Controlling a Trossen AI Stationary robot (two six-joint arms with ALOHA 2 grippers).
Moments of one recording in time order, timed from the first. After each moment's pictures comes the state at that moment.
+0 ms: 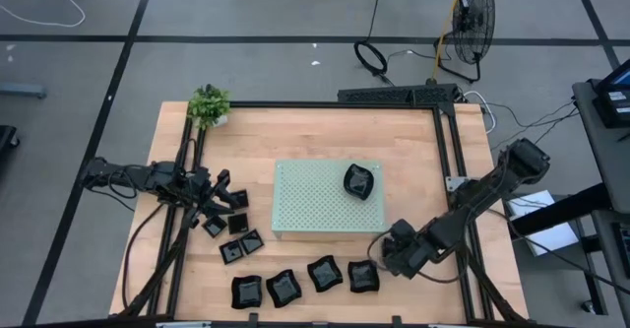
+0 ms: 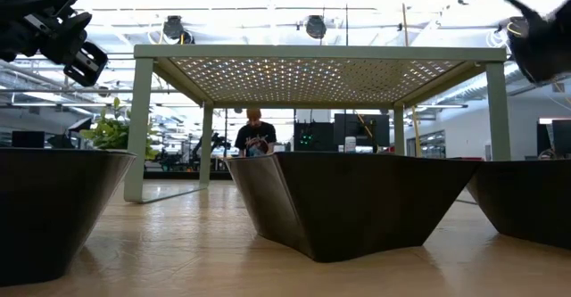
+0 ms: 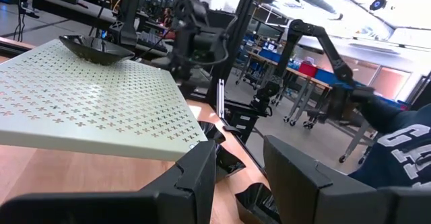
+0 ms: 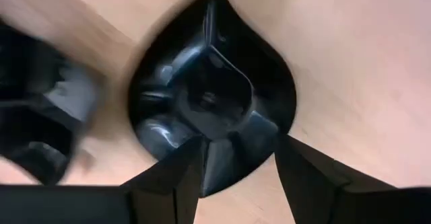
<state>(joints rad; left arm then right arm) -0.19 0.01 0.02 0.06 0.21 -0.37 0.72 1.50 0.82 -0.65 0.03 1.68</state>
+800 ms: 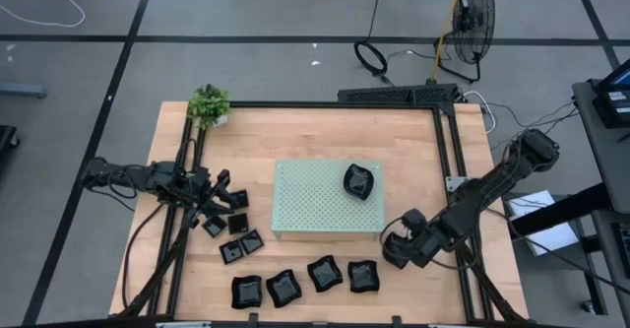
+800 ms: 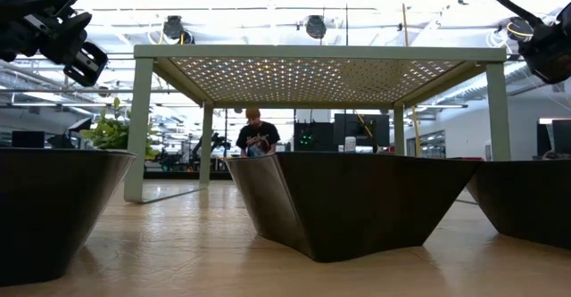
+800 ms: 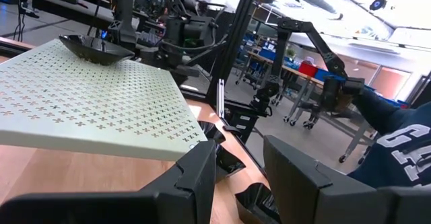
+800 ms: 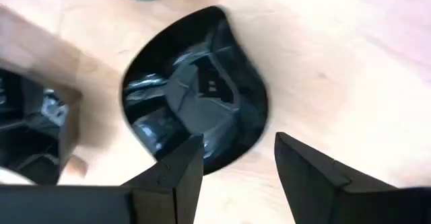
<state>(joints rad) -0.19 0.01 0.02 0.06 0.21 -0.37 0.72 1.33 0.74 -0.74 0.03 1.82</state>
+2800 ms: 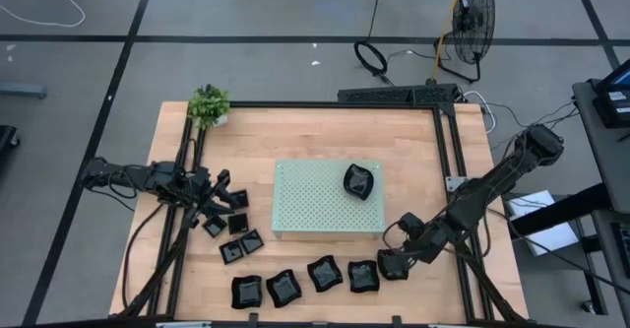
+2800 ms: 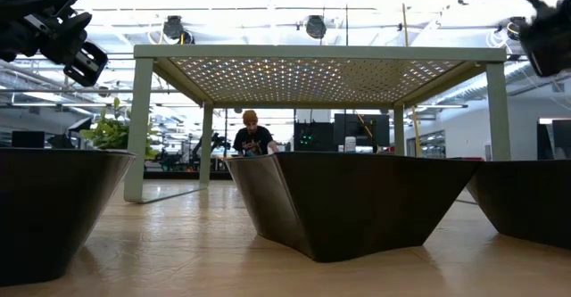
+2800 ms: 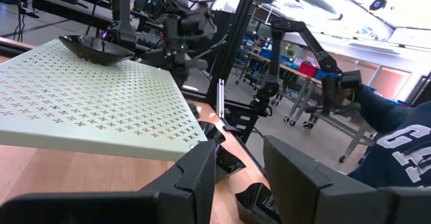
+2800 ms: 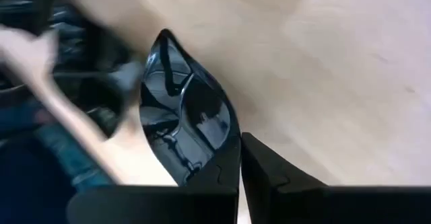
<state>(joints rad) -0.19 0.01 0.02 0.06 0.21 -0.37 0.72 1.22 0.64 -0.49 0.02 1.63</state>
